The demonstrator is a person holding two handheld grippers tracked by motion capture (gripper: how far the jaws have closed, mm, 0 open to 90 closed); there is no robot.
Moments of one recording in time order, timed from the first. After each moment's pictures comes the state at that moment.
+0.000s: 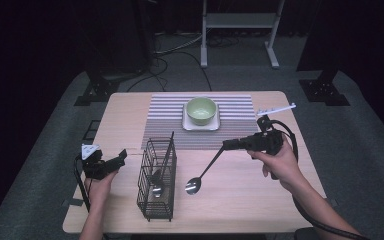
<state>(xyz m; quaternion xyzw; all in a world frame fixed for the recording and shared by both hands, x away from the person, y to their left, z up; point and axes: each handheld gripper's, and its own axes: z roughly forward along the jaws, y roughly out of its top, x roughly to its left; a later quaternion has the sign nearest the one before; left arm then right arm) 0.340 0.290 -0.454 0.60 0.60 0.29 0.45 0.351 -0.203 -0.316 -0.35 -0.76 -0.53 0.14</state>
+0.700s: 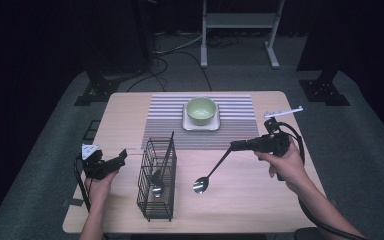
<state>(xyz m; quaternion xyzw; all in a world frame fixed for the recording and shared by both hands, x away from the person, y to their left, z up) 0.340 0.290 -0.454 0.60 0.60 0.29 0.44 0.353 -0.223 -0.328 -0.37 -0.76 -0.52 0.13</state>
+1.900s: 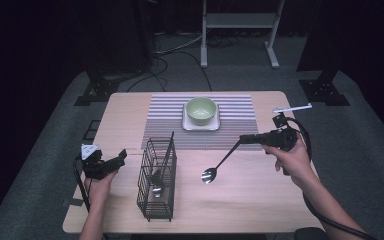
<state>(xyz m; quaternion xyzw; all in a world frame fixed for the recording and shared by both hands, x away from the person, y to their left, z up) 0.340 0.291 -0.454 0.60 0.60 0.29 0.44 0.370 -0.247 -0.333 -0.41 -0.74 -0.52 0.11</state>
